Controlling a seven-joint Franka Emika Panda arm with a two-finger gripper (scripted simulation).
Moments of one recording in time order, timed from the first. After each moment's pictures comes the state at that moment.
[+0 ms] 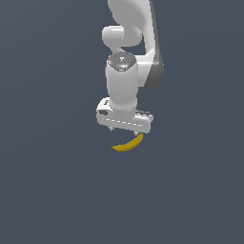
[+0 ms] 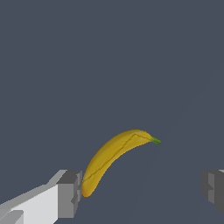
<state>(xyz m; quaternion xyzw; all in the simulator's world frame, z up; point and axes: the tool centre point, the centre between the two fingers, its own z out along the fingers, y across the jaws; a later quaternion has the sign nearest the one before) 0.016 0.008 0.182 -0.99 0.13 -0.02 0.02</state>
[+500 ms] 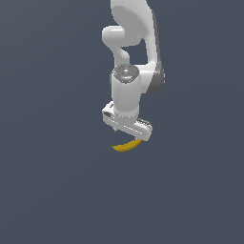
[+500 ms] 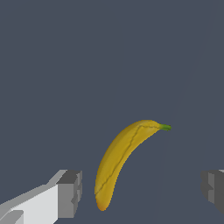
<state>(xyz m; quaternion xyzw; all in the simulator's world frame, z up) 0.009 0.019 0.150 -0.97 0.25 -0.01 0.02</state>
